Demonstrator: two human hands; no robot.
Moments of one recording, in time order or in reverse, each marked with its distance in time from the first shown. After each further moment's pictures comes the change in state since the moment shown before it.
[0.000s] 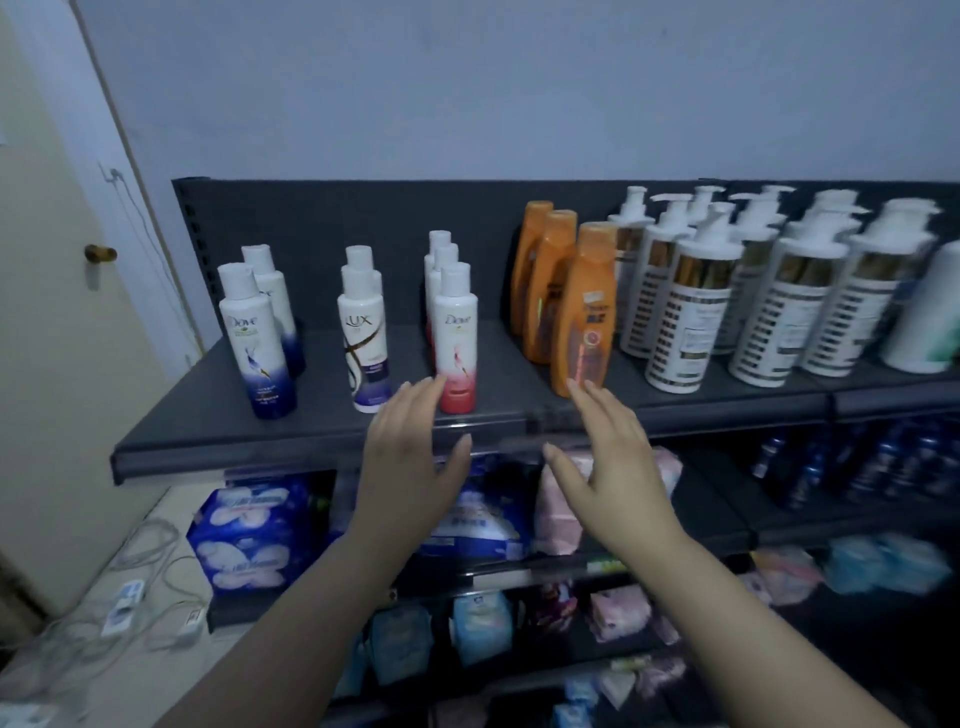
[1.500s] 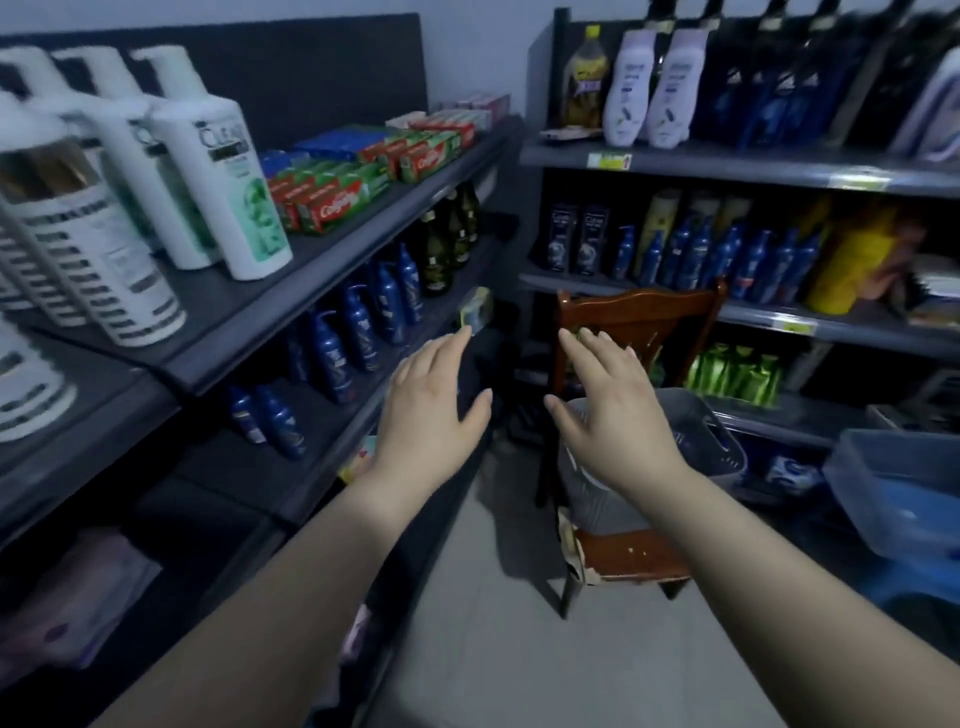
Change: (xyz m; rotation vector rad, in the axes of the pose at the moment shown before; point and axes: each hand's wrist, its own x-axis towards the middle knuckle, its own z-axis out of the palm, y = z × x) left_hand -0.019 0.441 0.401 -0.476 -0.697 0.659; right_hand -0.215 0.338 -0.320 -0.641 0.279 0.850
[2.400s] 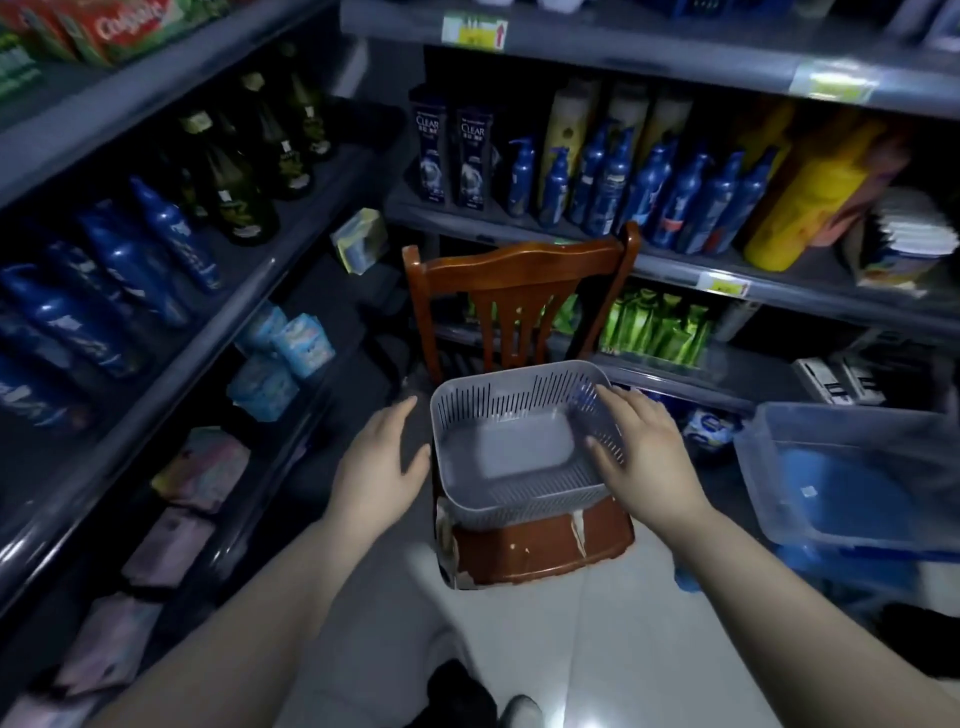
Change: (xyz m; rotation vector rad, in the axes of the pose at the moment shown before) left_hand 0.105 0.043 0.284 -0.104 -0.365 -0.279; right_hand 0.050 0.351 0.035 -0.017 -0.238 0.266
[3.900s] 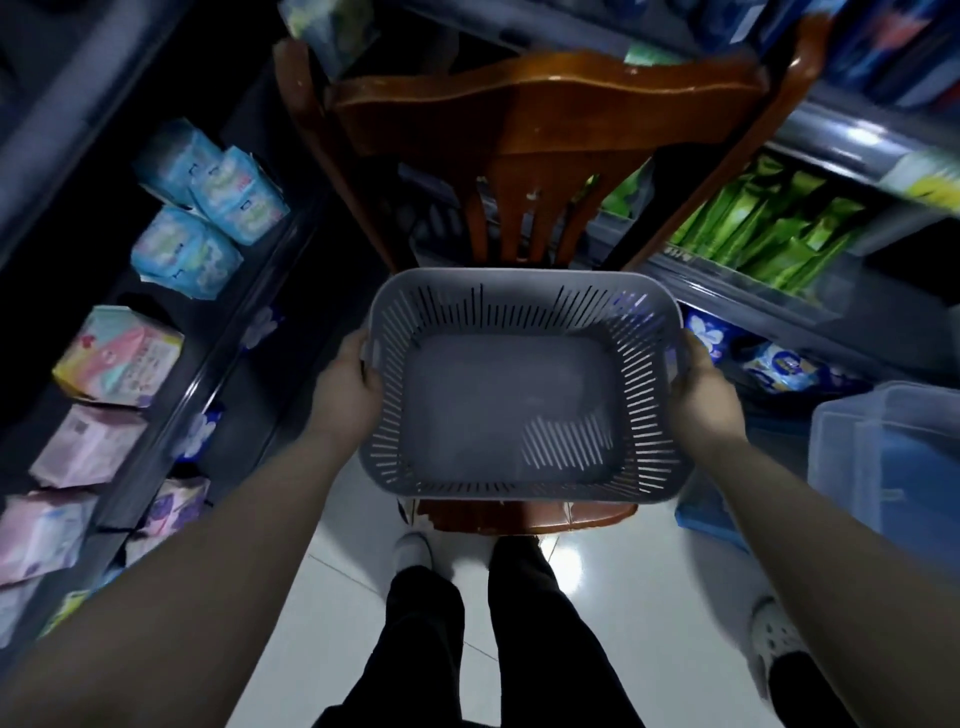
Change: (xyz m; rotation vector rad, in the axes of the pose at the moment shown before) left_hand 0.131 -0.083 0.172 -0.198 -0.051 -0.529; right_hand 0.149 0.215 0.151 0.173 -0.300 0.518
